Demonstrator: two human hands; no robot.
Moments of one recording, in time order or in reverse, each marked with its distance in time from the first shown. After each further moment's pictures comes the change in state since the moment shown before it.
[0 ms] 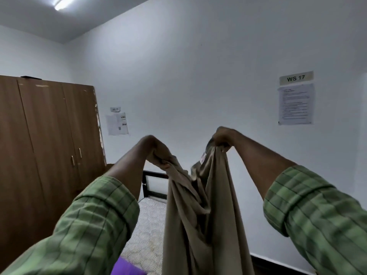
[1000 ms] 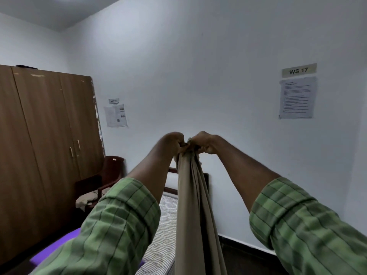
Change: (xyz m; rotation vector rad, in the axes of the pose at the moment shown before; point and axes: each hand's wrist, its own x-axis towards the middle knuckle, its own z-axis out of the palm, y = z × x) left_hand 0.024 0.035 0.051 -0.018 0.561 0.385; right_hand 0.011 -0.024 0.071 0.661 -0.114 -0.093
